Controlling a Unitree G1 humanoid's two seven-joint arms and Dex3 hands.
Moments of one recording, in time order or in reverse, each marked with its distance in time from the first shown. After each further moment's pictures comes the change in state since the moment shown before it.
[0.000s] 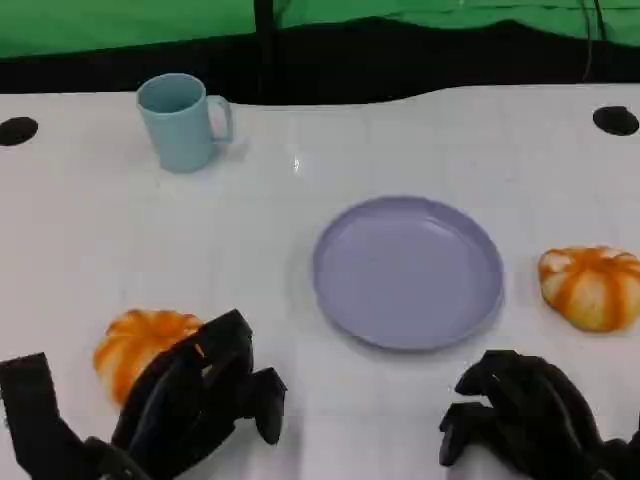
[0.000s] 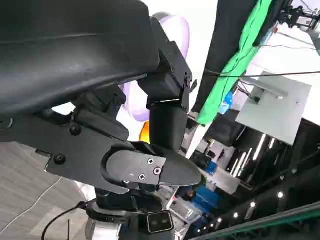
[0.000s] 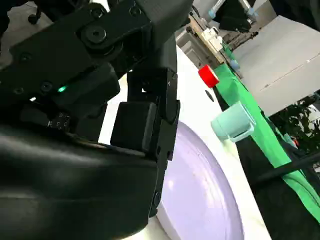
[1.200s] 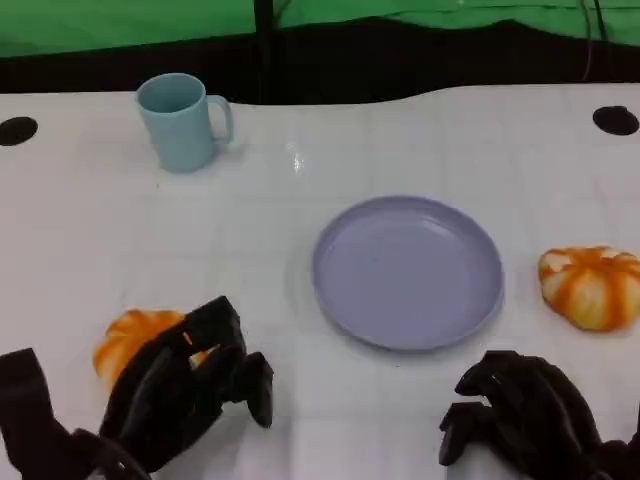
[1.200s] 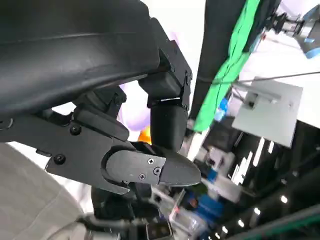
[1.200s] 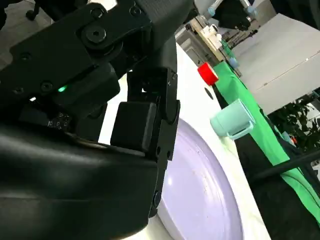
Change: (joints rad) left arm -0.001 0.000 0.023 -0.049 0.067 -0.078 0.046; right arm -0.007 0.001 0.000 0.027 -0.001 -0.033 0.001
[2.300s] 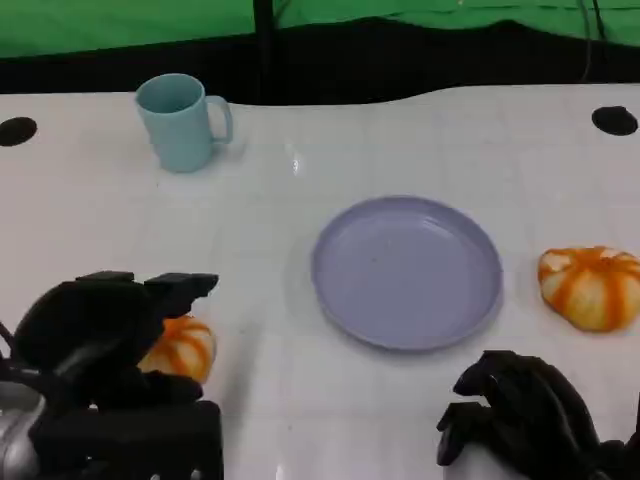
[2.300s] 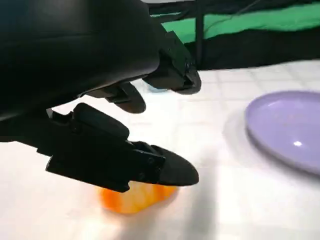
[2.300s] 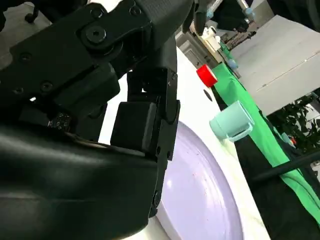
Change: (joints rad) left arm 0.068 0.445 -0.231 -0.632 1.346 0.083 0.307; right arm 0.005 0.007 0.000 -0.019 0.002 0.019 -0.003
